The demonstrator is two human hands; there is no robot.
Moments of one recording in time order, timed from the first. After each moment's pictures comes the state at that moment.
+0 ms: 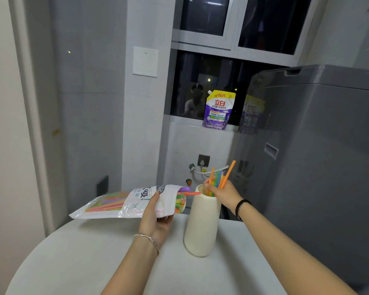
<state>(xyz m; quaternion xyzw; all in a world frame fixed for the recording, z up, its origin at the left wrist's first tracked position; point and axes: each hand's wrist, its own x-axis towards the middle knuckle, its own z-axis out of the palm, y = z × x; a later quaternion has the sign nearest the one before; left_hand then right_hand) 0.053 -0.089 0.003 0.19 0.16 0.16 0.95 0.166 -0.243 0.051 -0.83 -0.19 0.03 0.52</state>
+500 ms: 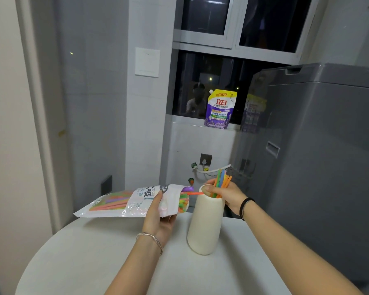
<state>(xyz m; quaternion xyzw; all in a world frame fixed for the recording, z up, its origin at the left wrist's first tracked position) 0.045 -0.092 0.006 0.20 0.17 0.16 0.95 0.167 -0.248 0.045 -0.78 -0.12 0.12 0.60</state>
